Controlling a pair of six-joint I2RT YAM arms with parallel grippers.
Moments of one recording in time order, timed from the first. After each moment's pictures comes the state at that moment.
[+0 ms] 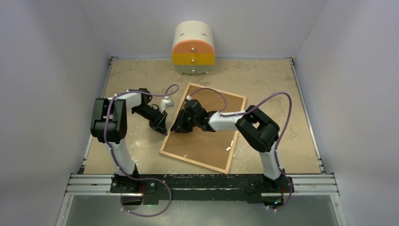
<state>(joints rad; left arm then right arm) -0.07 1.90 1.13 -0.96 0.81 0.85 0.89 2.04 1.20 0.13 -0.26 1.07</state>
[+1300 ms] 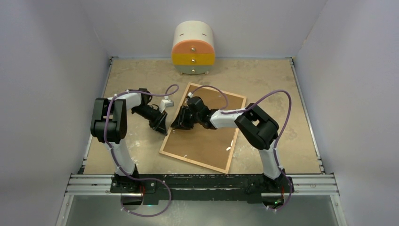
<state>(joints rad) -0.07 1.90 1.13 -0.96 0.82 0.85 0.84 2.07 1.20 0.19 -0.31 1.05</state>
